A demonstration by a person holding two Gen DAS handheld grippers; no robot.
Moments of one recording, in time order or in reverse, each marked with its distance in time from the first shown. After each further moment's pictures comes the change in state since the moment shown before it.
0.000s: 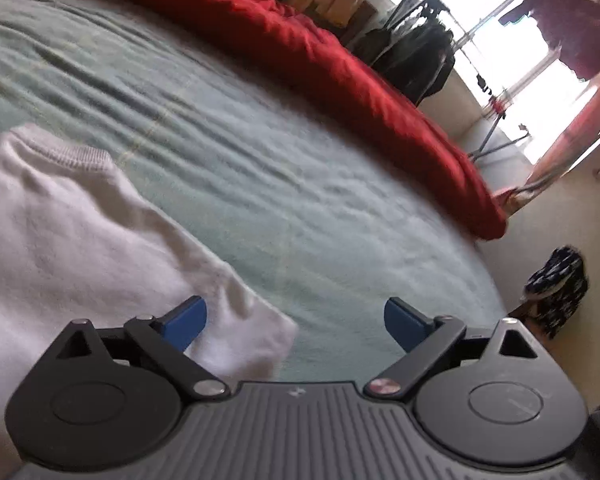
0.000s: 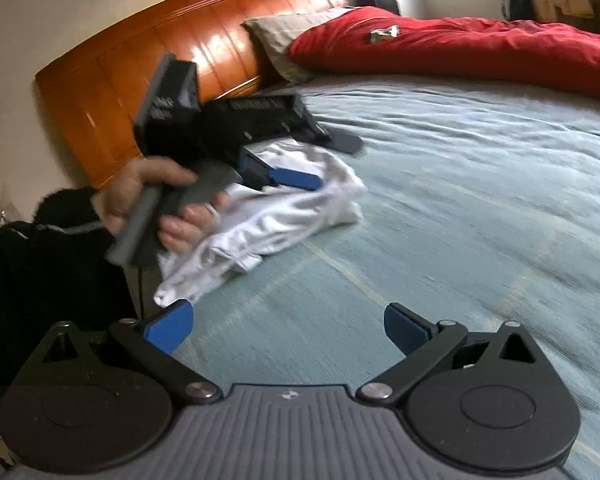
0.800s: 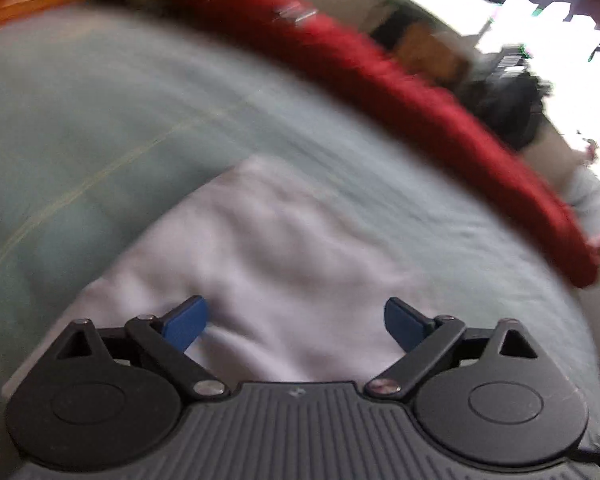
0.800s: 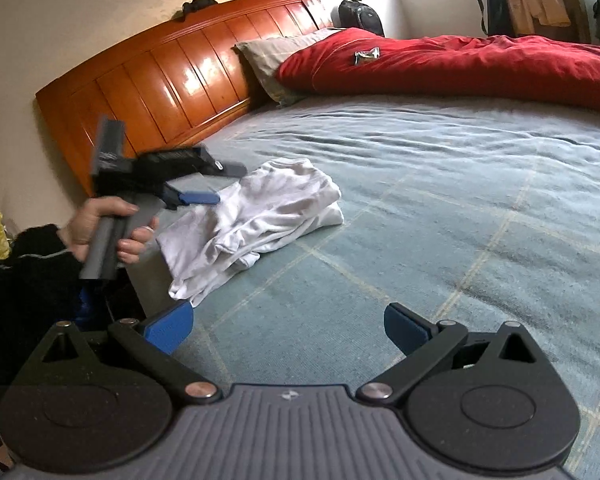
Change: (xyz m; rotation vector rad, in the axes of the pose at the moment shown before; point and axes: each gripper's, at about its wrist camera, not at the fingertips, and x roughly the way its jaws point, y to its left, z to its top) left arm -0.087 0.062 -0.035 -0.085 -0.171 0.343; right arm -0.053 0.007 -0.021 0.017 -0.062 -0.022
